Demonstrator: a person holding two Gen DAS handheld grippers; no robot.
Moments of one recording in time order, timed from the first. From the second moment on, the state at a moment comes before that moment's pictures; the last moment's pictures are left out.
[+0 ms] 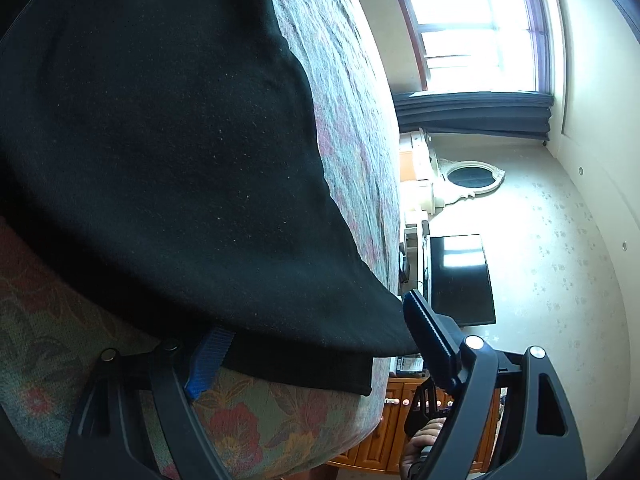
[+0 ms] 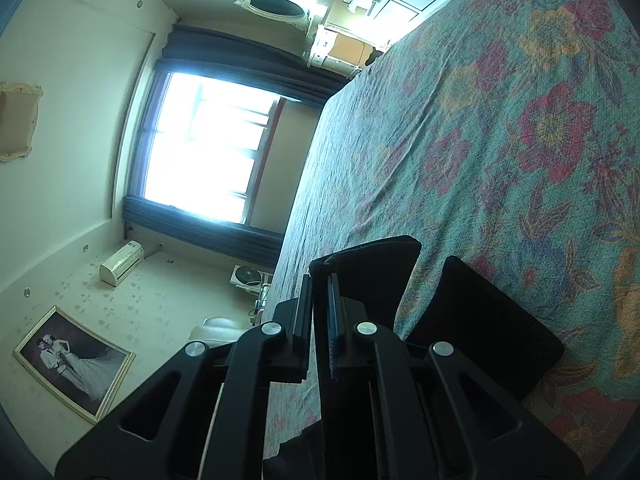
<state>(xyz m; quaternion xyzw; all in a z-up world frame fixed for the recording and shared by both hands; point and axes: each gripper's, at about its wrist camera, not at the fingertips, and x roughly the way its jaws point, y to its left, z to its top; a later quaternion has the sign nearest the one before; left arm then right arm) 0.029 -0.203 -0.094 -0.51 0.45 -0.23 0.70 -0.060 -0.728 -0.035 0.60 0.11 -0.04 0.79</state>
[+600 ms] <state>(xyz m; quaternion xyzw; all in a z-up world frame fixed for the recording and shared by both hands) 0.009 -0.192 -0.083 -0.41 0.44 -0.22 0.77 -0.144 -0.728 -0.112 0.61 0.17 -0.10 0.76</state>
